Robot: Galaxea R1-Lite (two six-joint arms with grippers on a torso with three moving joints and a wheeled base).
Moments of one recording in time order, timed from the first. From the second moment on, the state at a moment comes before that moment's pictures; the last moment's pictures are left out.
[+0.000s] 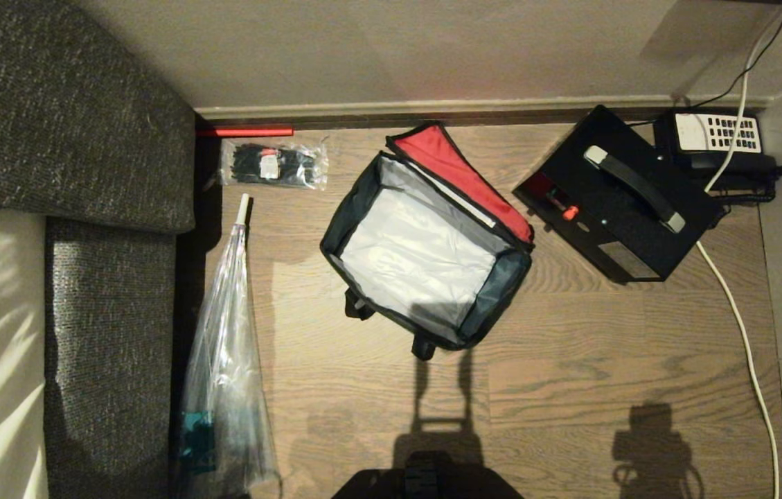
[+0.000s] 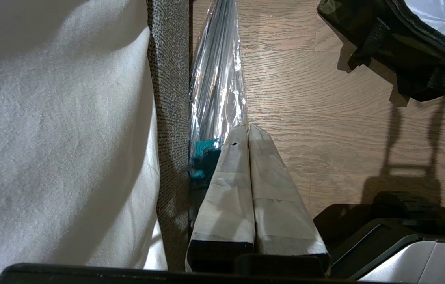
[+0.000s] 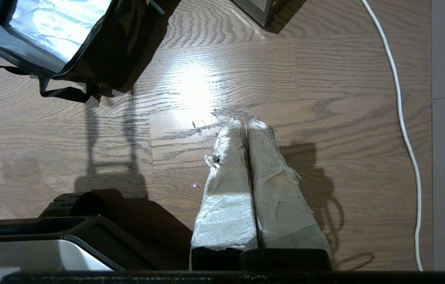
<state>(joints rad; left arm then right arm) 0.00 0.00 0.00 0.01 0.00 0.01 0.00 -0.01 0.00 -0.03 -0.01 0.05</state>
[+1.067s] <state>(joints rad) 0.00 0.00 0.00 0.01 0.00 0.01 0.00 0.00 0.00 -0.03 -0.01 0.05</state>
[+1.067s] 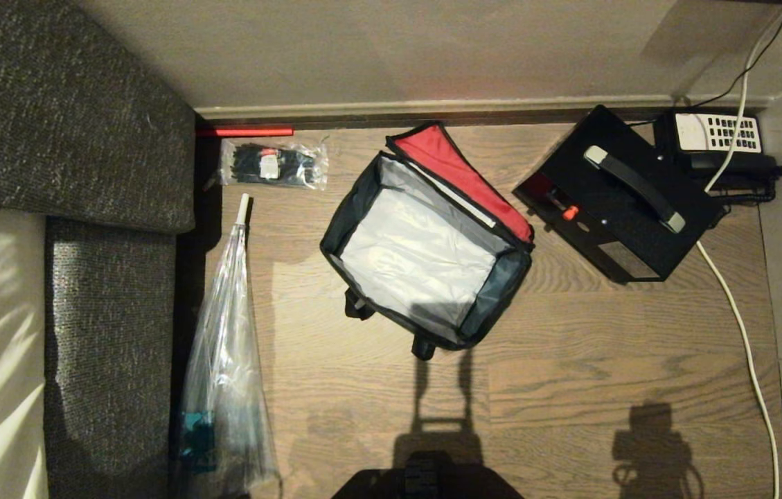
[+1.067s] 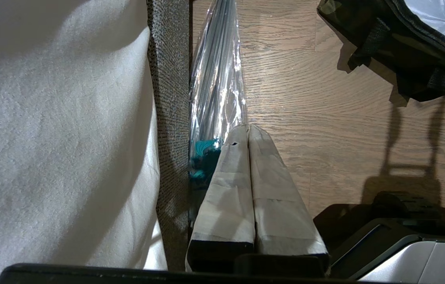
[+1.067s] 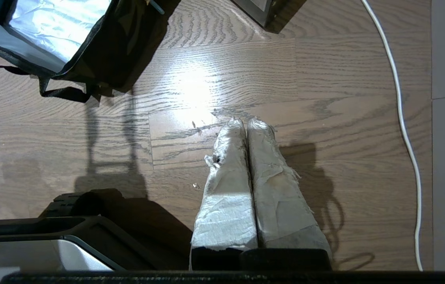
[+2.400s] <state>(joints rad) 0.00 0.00 0.00 0.01 0.00 0.01 0.00 0.00 0.00 -0.03 -0.01 0.05</state>
